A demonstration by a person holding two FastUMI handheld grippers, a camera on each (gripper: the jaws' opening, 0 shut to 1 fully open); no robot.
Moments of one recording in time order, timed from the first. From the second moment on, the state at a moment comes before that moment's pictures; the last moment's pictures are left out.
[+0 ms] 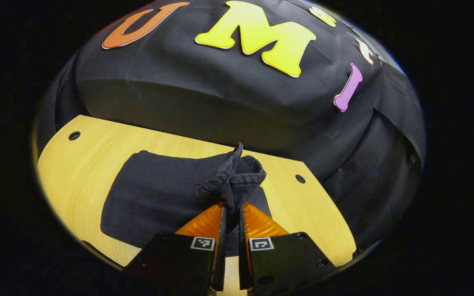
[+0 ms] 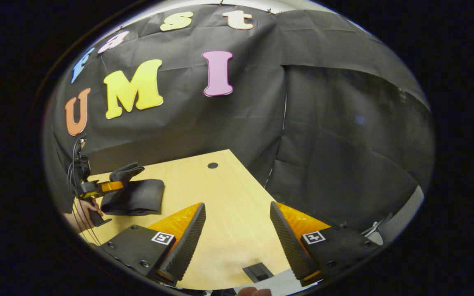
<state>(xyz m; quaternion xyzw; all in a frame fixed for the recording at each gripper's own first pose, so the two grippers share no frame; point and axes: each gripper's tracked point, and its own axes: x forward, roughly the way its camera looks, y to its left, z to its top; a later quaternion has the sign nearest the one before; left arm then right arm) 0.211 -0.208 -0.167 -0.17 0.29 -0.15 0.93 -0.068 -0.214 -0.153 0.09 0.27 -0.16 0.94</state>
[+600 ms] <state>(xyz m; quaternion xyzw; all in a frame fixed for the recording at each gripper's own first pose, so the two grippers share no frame) 0.206 -0.226 -0.203 -0.19 0.32 -0.13 0.92 -0.061 -0.208 -0.174 0.10 0.29 -0.15 0.94</state>
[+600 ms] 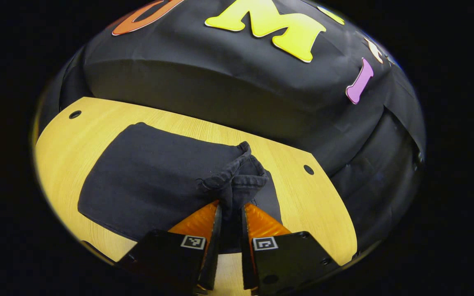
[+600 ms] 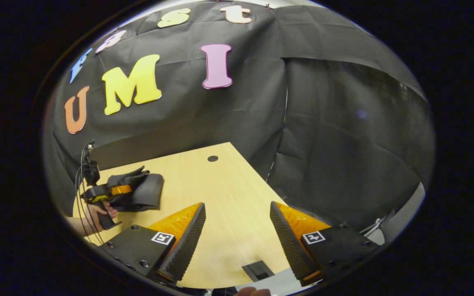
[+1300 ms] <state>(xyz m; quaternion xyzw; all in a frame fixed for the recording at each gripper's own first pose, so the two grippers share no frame) 0.194 -0.244 -0.185 -0.16 0.31 -0.15 0.93 -0.058 -0.197 -0.170 0.10 0.28 -0.13 0.94</state>
